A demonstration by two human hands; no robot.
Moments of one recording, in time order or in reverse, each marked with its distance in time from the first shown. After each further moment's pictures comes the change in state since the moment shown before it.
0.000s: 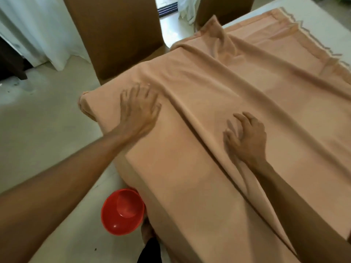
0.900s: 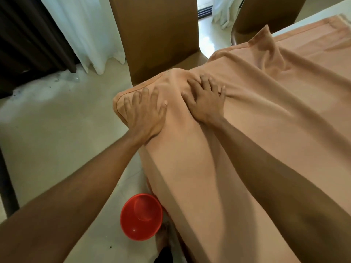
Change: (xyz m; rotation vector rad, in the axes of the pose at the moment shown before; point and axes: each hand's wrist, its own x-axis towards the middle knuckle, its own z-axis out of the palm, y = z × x) left_hand 0.014 -0.079 0.003 0.031 -0.079 -0.324; right_hand 0.139 -0.214 0.105 0.013 -0.200 -0.292
